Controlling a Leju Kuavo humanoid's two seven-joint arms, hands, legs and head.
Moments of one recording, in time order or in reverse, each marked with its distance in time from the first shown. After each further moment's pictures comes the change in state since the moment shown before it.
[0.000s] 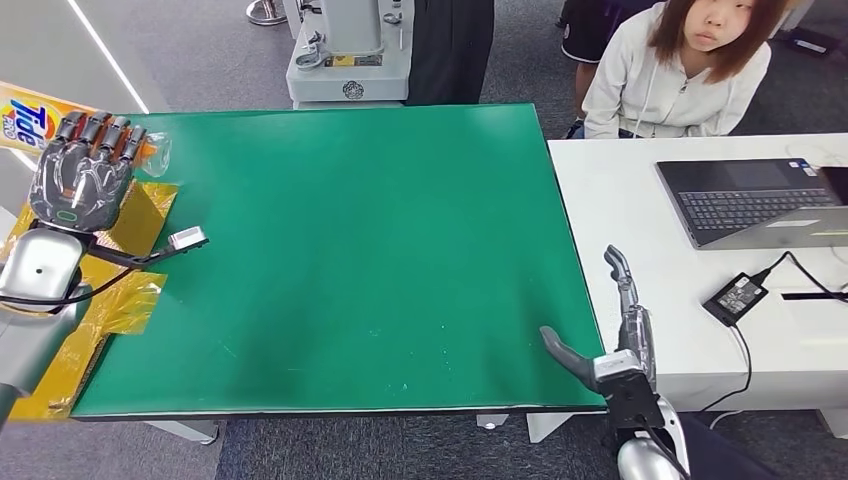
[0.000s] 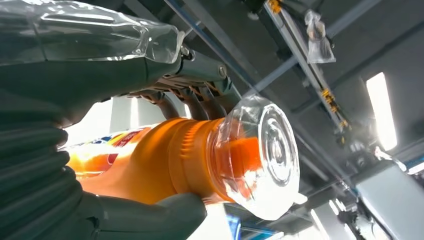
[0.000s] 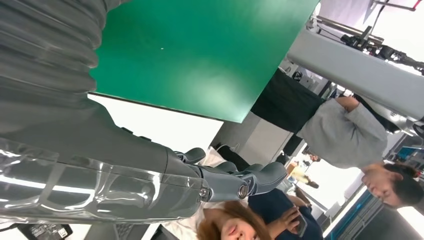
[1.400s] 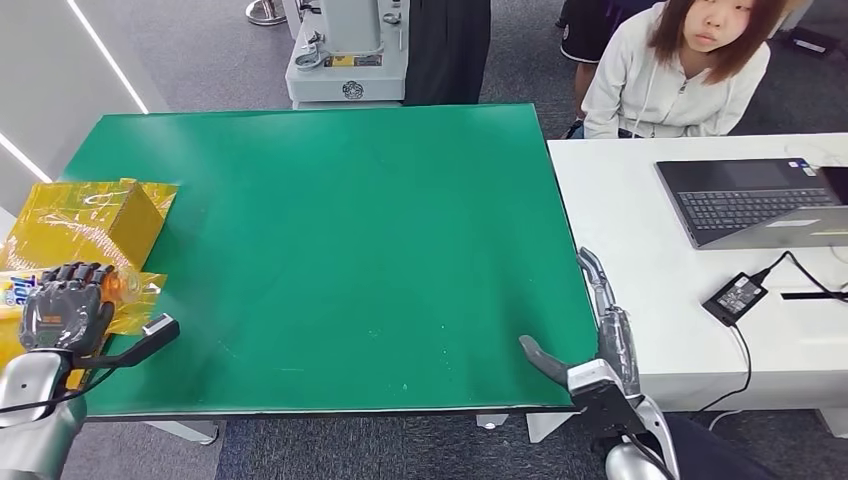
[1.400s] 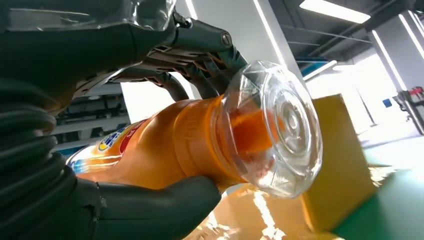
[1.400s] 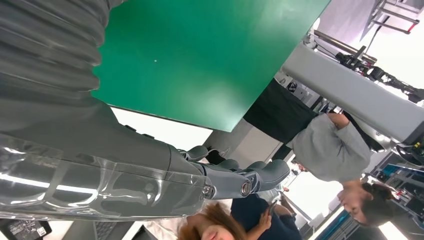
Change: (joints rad) left arm 0.330 -0.169 0.650 0.273 -0.004 0.003 -0.288; right arm 0.005 0.019 0.047 -0.026 0.088 0.024 0.010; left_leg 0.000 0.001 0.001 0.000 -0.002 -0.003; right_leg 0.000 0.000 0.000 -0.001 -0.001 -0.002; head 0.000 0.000
